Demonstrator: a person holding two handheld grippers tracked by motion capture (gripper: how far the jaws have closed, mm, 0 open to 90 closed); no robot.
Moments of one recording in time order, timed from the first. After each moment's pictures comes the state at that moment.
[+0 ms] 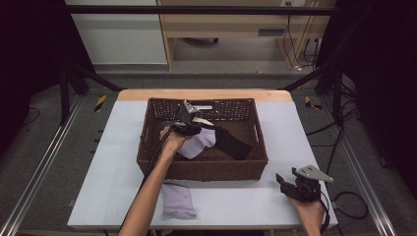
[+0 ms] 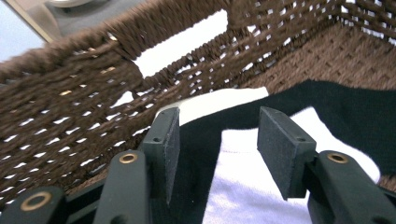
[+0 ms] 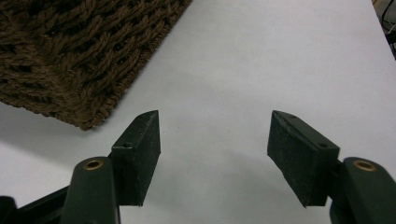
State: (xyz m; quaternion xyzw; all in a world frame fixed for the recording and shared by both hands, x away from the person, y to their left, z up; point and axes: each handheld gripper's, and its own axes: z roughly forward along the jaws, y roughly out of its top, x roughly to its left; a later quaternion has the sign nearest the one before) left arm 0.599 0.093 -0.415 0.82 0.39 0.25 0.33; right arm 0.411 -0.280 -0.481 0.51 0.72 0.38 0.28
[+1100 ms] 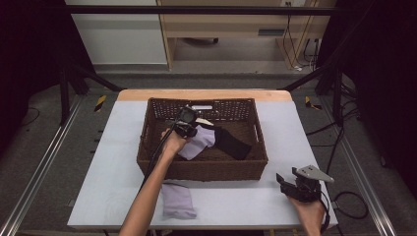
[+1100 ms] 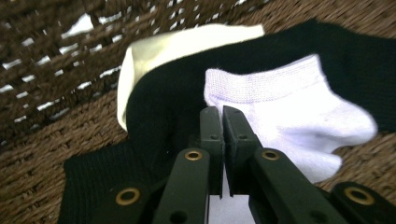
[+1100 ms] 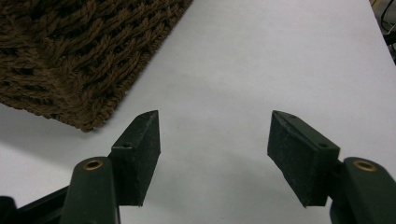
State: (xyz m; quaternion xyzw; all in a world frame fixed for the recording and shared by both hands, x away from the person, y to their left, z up) left arm 0.603 0.089 -0.419 0.84 0.44 0.17 0.26; right arm 0.410 -0.280 -0.479 0.52 0.71 0.38 0.28
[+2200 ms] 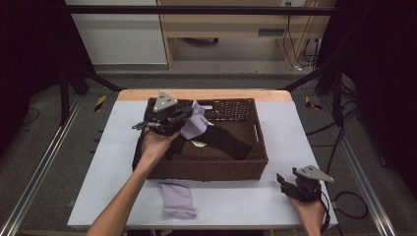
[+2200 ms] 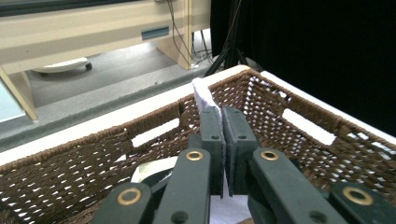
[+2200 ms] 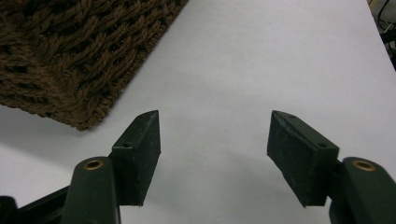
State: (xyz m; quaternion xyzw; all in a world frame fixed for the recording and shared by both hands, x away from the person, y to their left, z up) left arm 0.513 0.132 -0.309 0.74 0.37 0.23 0.51; right arm 0.411 -0.281 -0.480 0.52 0.71 0.38 0.28
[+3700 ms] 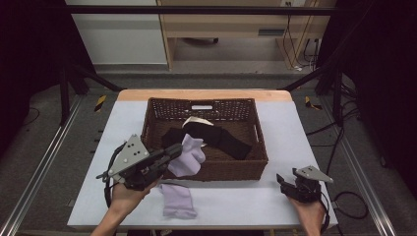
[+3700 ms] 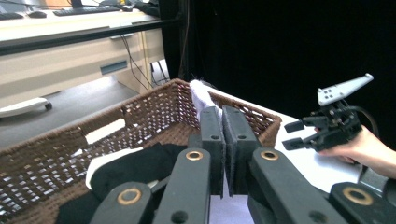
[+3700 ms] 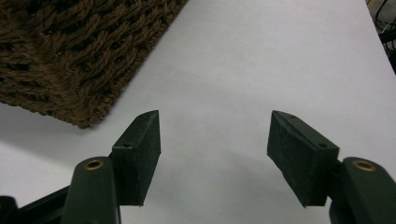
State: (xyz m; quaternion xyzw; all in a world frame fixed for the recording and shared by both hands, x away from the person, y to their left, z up) left arm 0.380 0.166 -0.302 0.74 0.27 0.22 0.58; right arm 0.409 -0.280 -0.480 0.52 0.71 0.37 0.28
